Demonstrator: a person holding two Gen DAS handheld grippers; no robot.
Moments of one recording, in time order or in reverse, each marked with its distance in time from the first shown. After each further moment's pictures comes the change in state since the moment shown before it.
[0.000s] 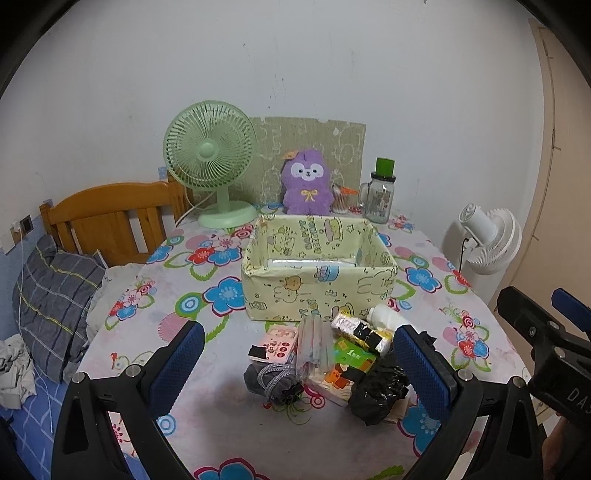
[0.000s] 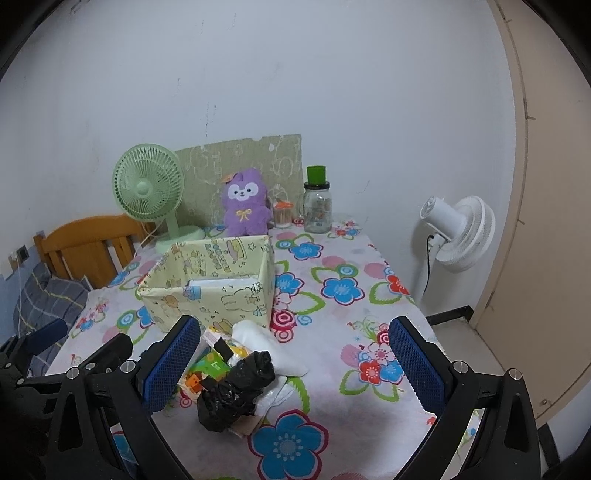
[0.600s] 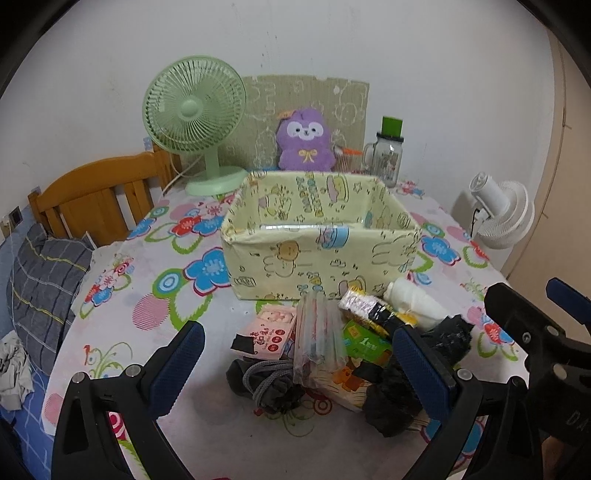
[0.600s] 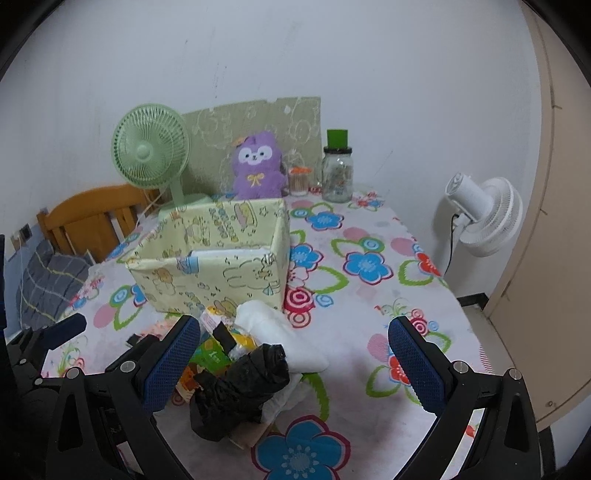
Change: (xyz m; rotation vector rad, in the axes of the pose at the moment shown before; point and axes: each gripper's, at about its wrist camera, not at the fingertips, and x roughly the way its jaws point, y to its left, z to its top) left arm 0.070 -0.002 -0.010 0.022 0.132 0.005; right arm 0.064 0.011 -0.013 -0.036 0.116 0.051
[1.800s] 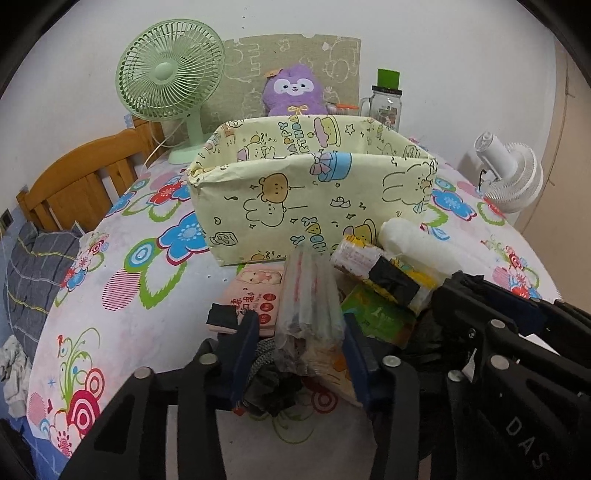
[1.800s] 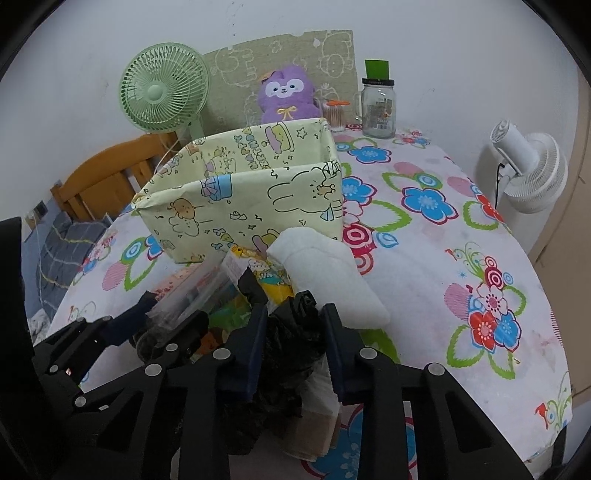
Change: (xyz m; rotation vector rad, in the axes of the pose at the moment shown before) left arm 0.046 -0.011 -0.021 0.049 0.107 0.000; right arm 0.059 0.029 -0.026 0.022 0.199 0.124
